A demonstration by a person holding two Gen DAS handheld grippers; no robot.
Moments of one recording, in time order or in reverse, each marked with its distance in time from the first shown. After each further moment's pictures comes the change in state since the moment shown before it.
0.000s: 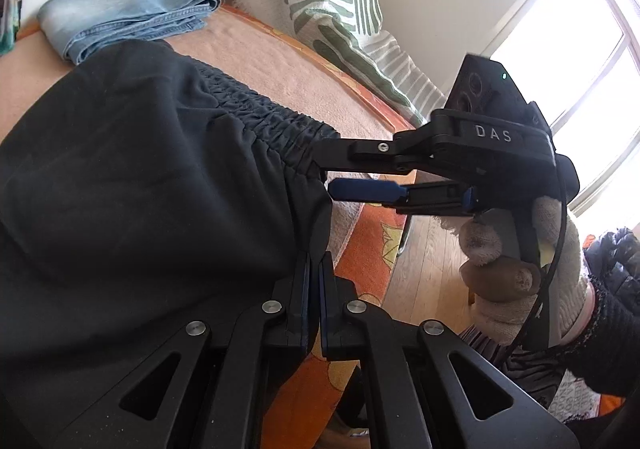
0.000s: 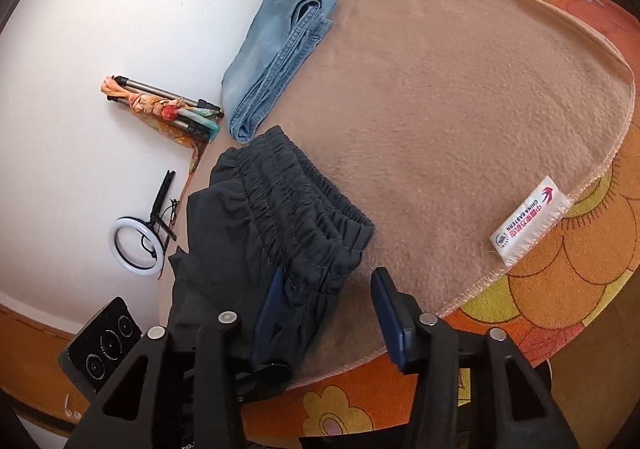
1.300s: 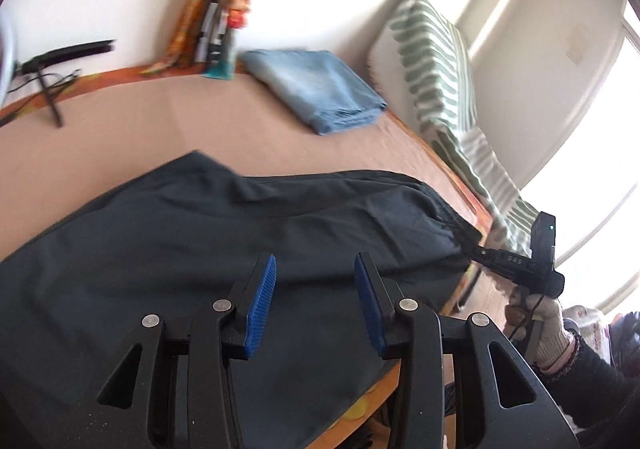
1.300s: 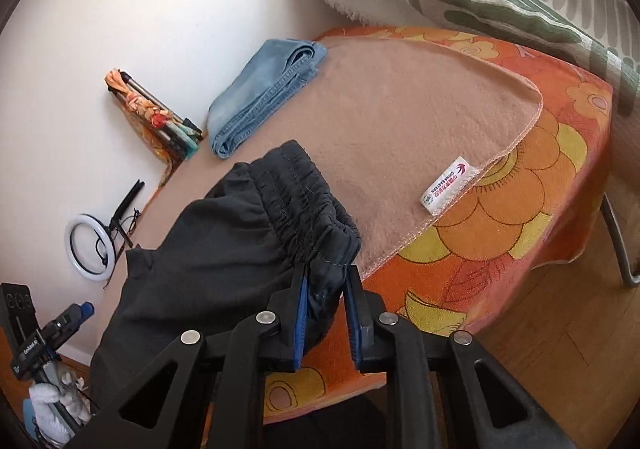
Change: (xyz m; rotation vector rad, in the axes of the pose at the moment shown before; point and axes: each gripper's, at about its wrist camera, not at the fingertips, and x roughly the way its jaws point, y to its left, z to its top) left arm -0.238 0.087 -0.074 -0.220 -0.259 0.306; right arm -0.033 0.016 -0.062 -0.172 -0.225 -0.244
